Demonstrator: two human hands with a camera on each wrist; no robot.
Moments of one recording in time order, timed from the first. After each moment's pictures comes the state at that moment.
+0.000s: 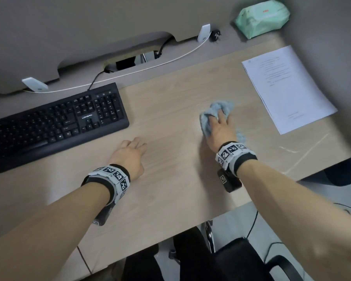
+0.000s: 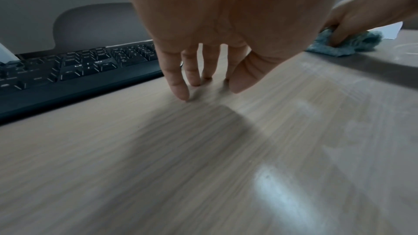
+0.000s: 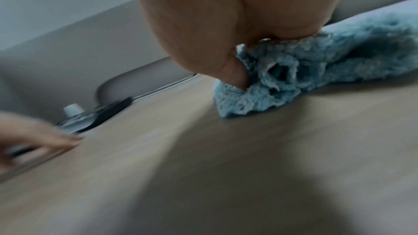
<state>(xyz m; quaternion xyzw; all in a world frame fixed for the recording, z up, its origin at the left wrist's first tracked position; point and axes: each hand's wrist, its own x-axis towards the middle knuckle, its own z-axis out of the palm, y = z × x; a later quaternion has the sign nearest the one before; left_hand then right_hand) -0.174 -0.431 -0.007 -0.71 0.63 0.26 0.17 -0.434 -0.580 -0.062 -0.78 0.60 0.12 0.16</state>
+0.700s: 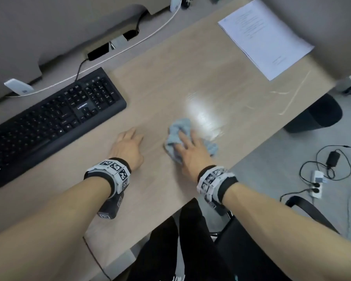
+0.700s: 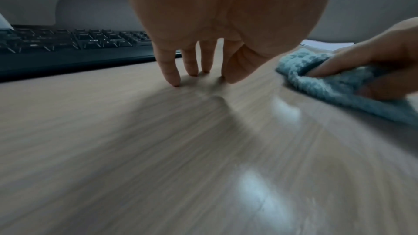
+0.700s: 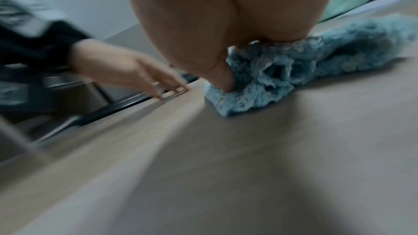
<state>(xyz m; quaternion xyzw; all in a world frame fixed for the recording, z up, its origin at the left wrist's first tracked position) -0.138 -0.377 -0.029 -0.69 0.67 0.26 0.11 -0.361 -0.365 -0.038 -0.82 0.52 0.16 0.19</state>
